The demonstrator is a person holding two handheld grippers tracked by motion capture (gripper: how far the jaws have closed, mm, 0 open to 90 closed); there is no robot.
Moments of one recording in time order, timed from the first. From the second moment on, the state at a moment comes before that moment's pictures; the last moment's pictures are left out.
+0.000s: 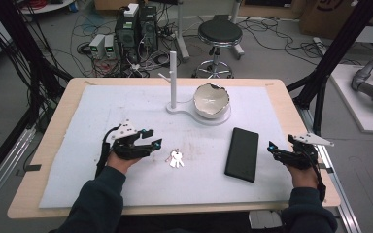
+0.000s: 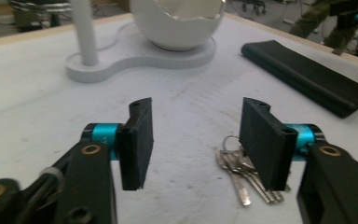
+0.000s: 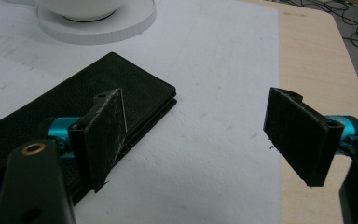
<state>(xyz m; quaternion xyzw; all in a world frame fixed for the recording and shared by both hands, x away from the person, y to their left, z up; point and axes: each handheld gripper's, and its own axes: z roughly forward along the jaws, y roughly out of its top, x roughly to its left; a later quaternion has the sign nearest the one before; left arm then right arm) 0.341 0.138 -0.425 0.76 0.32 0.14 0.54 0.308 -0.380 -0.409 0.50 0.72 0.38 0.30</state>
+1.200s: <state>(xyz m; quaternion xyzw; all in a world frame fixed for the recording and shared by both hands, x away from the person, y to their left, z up) 0.350 0.079 -0.447 0.81 0.37 0.07 0.46 0.307 -0.380 -0.408 0.50 0.72 0.38 0.29</state>
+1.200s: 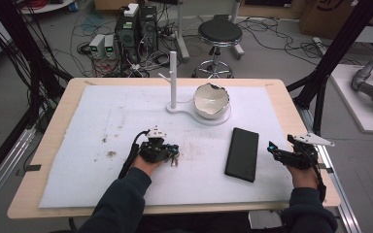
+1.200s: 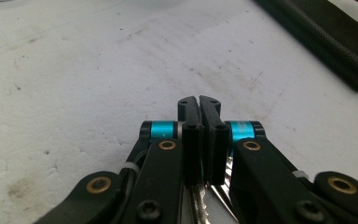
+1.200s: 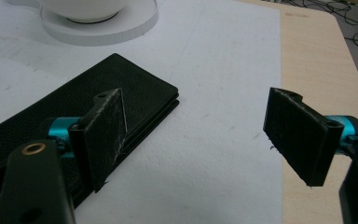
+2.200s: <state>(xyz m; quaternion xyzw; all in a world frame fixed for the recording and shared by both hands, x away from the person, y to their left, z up) 0.379 0.142 -0.350 0.70 0.33 0.12 0.62 0.308 -0.380 -0.409 0.50 0.72 0.39 0.29</state>
